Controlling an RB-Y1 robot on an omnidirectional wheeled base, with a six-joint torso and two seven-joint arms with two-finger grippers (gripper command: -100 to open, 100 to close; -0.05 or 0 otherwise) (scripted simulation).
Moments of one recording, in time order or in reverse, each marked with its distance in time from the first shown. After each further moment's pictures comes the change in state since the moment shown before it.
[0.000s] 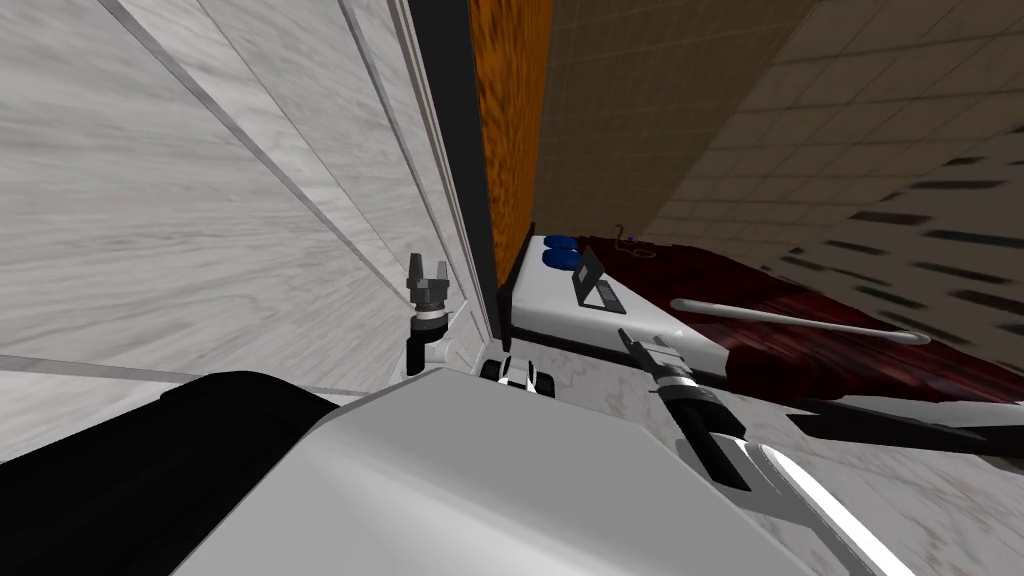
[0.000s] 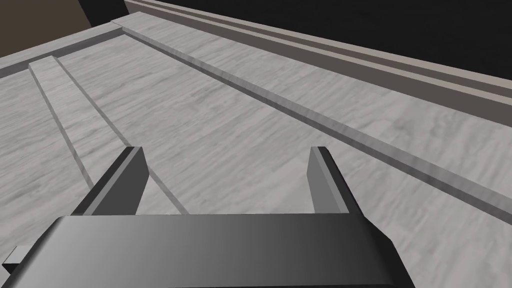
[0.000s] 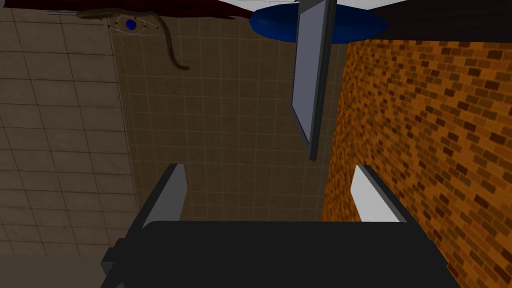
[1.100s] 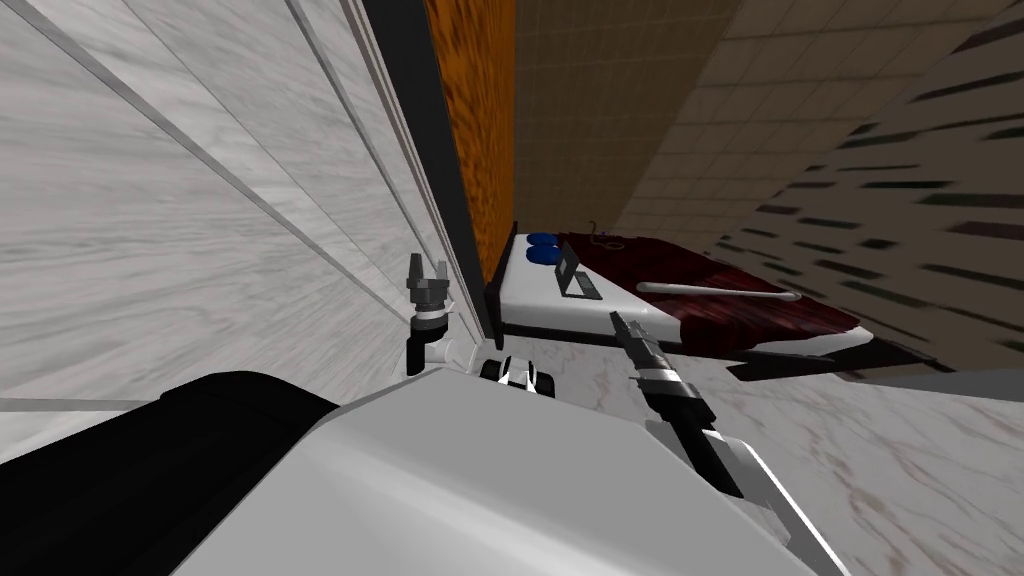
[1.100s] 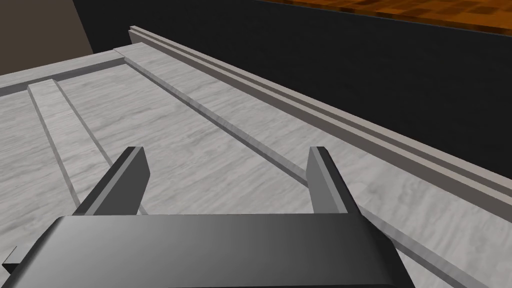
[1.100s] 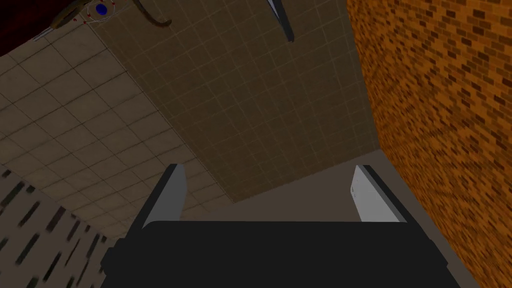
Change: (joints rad) left arm 0.000 0.000 0.000 0.000 0.000 0.000 0.000; right arm -0.057 0.233 0.025 -0.057 -0.232 -0.263 -0.049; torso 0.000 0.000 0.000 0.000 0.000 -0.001
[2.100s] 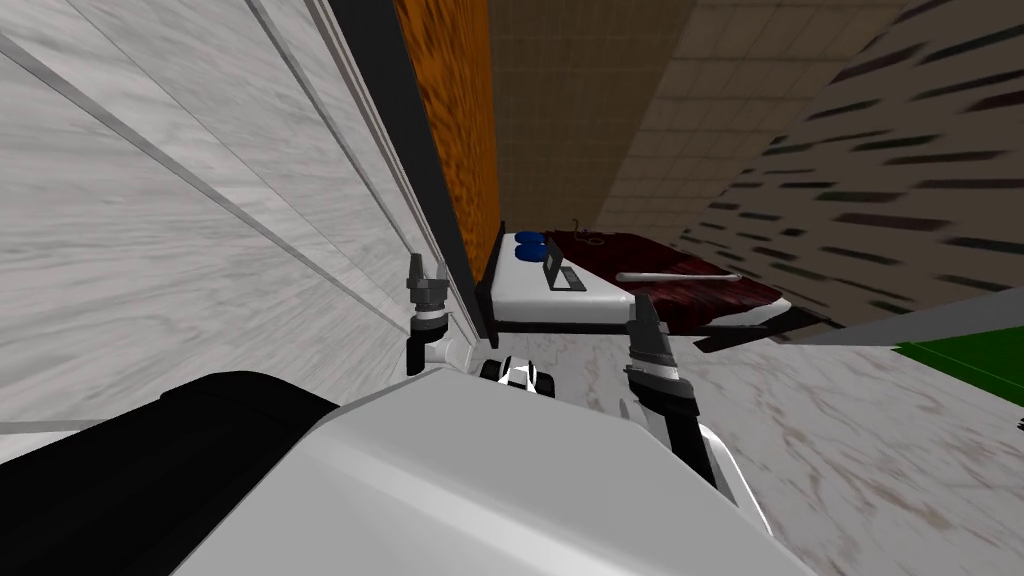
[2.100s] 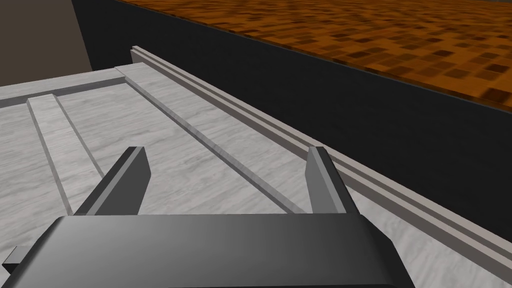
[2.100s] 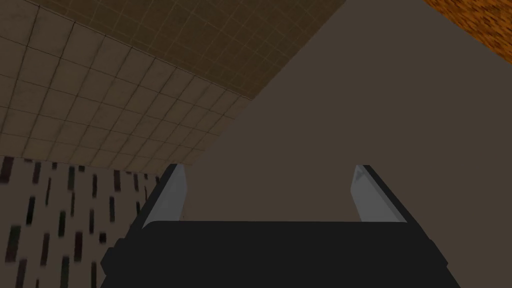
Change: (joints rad) left arm 0.000 0.000 0.000 0.000 0.000 0.000 0.000; right arm -0.072 0.250 0.042 -0.031 -0.240 -0.255 -0.054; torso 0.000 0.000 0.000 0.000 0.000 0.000
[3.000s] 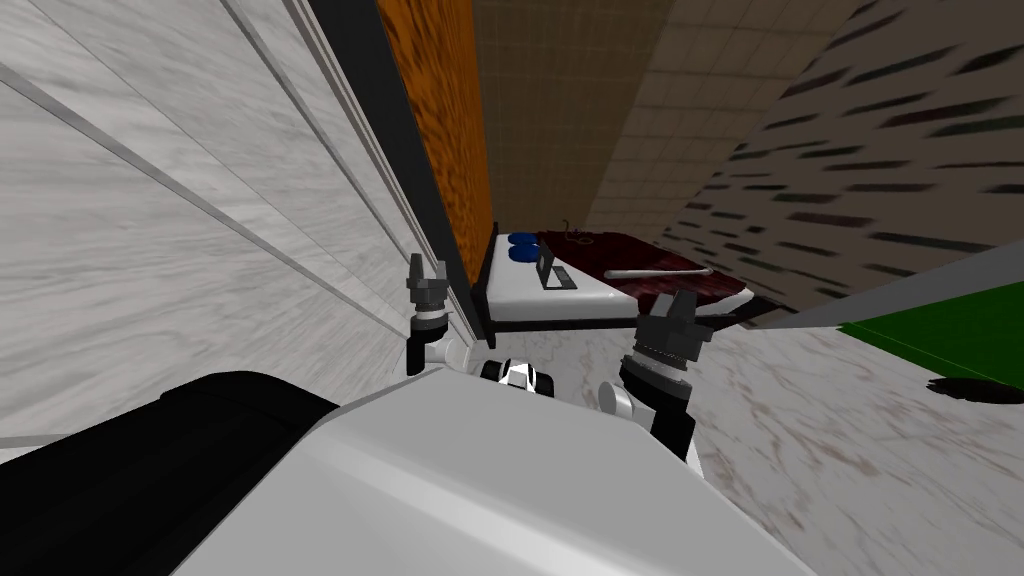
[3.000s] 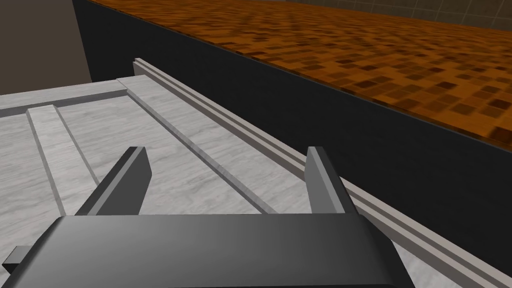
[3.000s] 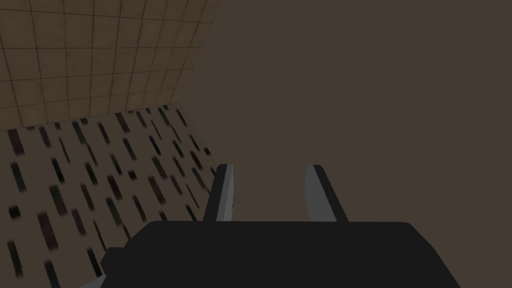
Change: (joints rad) left arm 0.000 0.000 0.000 0.000 0.000 0.000 0.000; right arm -0.052 0.250 0.032 -0.012 -0.143 -0.149 -0.030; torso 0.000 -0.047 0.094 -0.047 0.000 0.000
